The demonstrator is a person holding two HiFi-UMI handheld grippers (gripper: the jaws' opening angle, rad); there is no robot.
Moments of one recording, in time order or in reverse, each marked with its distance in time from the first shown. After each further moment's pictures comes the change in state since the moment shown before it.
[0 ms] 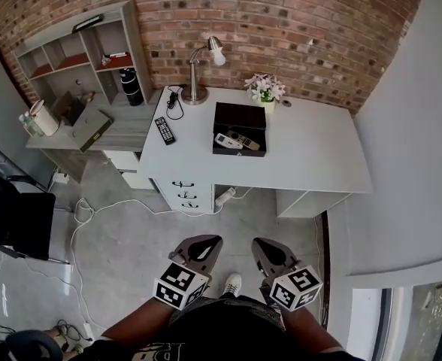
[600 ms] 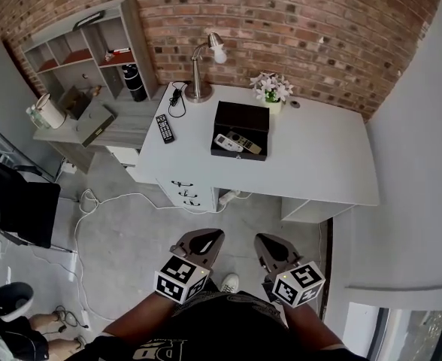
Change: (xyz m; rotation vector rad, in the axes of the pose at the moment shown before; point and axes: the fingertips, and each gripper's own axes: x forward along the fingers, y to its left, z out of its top) left arm 0.065 0.002 0.020 -0.049 0.024 0.075; right arm 0.007 -0.069 0.017 0.010 0.023 0.082
